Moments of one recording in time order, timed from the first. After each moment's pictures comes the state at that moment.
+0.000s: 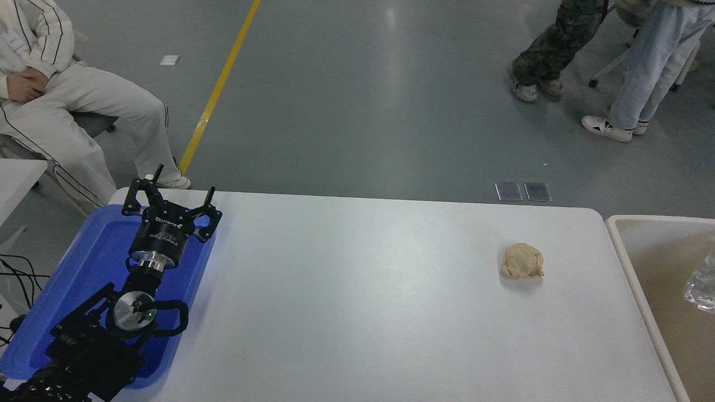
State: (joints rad) left arm -0.52 0.21 -0.98 -0.54 -0.09 -0.62 -0.36; right arm 0.61 -0.67 -0.52 0.02 -0.25 0.30 -0.12
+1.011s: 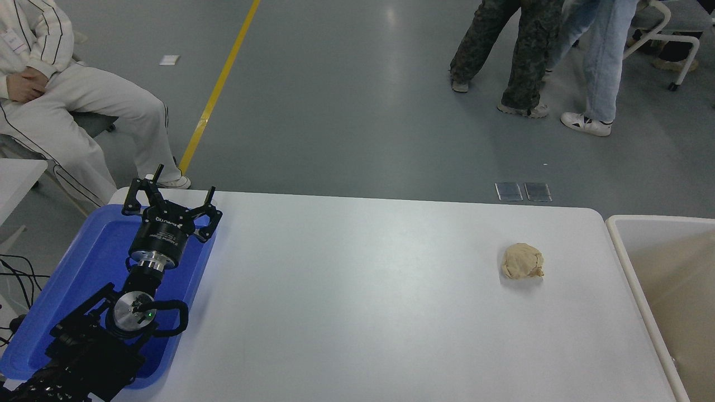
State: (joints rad) left arm -0.52 0.21 -0.98 -0.54 -0.09 -0.62 -0.36; right arm 0.66 -0.68 -0.49 0.21 -0.24 0.07 -0.13
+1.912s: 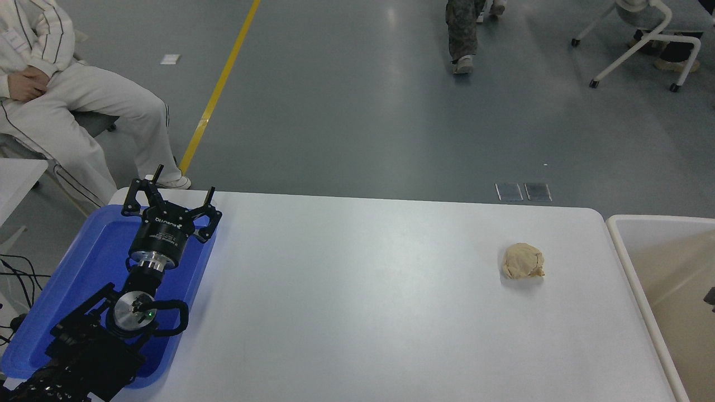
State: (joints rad) left arm -0.52 0.21 -0.98 -0.54 -0.09 -0.62 -0.36; right arm 1.20 -0.84 -1.03 0.90 -0.24 0.17 -0.13
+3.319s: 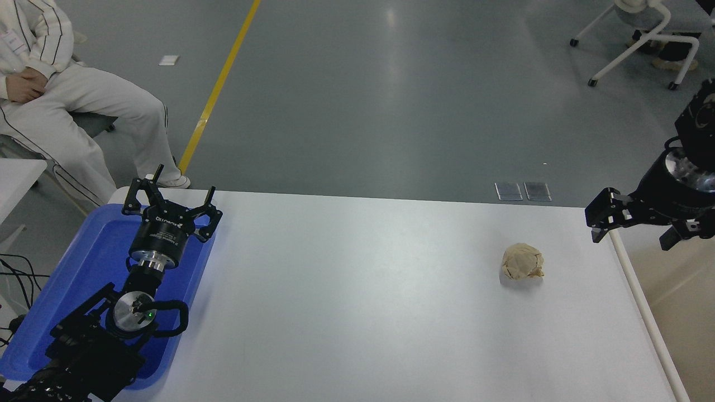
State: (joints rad) left arm -0.52 0.21 -0.98 -0.54 -0.09 -0.62 -0.36; right arm 2.09 -0.46 -1.34 1.25 -0.20 0.78 -0.13
